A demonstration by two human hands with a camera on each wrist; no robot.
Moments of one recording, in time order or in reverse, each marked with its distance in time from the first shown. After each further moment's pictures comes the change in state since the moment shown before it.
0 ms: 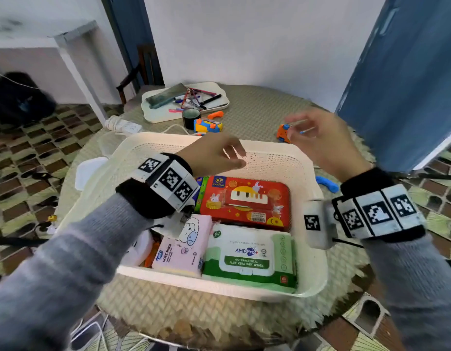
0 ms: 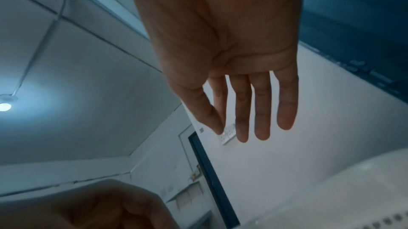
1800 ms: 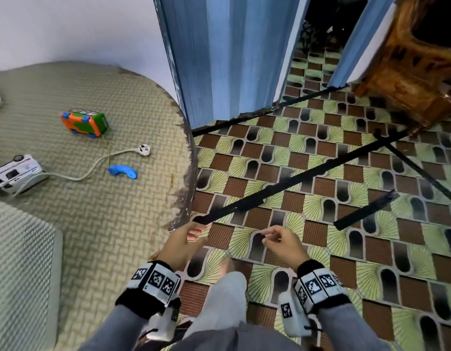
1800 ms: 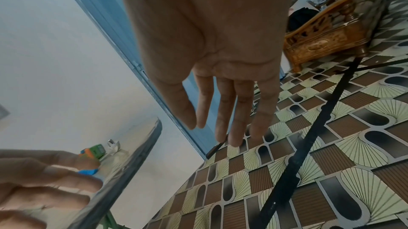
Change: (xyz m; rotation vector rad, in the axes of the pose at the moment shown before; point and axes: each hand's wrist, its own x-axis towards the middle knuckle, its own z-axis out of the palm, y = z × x) left_hand 0.126 0.206 0.448 -0.359 -0.301 -0.214; right_hand -0.250 0.432 -0.241 0.123 -0.042 0.859
